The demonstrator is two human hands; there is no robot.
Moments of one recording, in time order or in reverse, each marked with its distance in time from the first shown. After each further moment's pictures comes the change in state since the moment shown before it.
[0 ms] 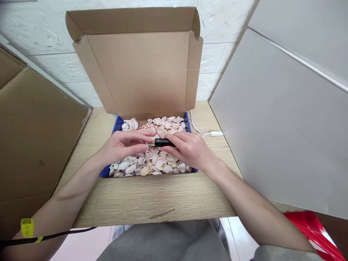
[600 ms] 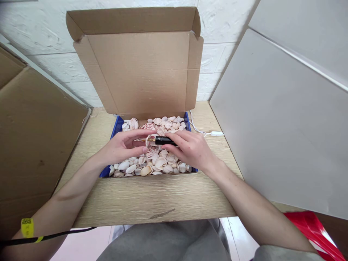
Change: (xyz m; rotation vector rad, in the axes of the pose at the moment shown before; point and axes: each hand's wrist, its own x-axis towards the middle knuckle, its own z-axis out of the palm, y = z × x) left_hand -0.001 -0.007 -0.001 -0.071 -0.057 -0.032; right_hand 0.001 0.000 0.000 -0.010 0.051 0.010
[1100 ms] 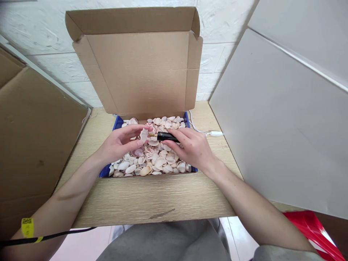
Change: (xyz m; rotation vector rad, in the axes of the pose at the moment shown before) left_hand -0.002 0.007 -0.001 0.025 0.118 -0.041; right_hand -0.001 0.000 0.002 -0.013 0.082 0.092
